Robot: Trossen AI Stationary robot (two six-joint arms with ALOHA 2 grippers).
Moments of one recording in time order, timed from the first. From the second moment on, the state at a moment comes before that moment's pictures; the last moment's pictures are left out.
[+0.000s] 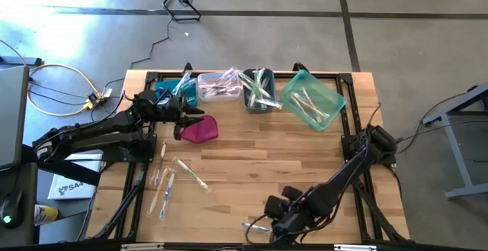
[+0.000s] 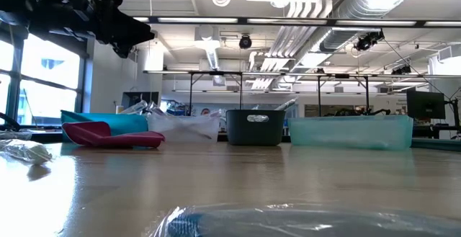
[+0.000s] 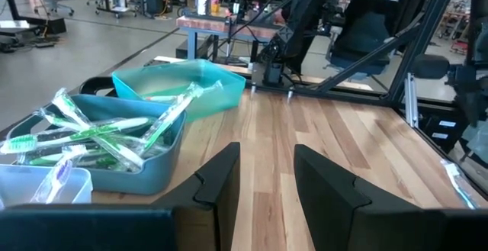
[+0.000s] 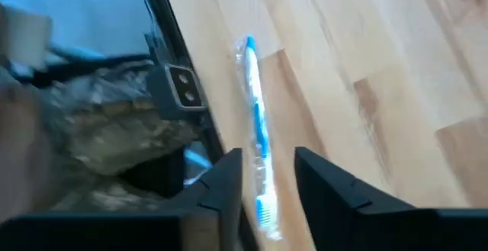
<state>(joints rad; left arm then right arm) 0.49 0.61 0.30 0.26 0.45 -0.06 0.71 1.93 1.69 -0.85 0.15 1.13</state>
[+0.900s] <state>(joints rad) 0.49 0.61 0.30 0.26 0.45 -0.06 0.73 2.20 1.68 -0.75 0.09 1.02</state>
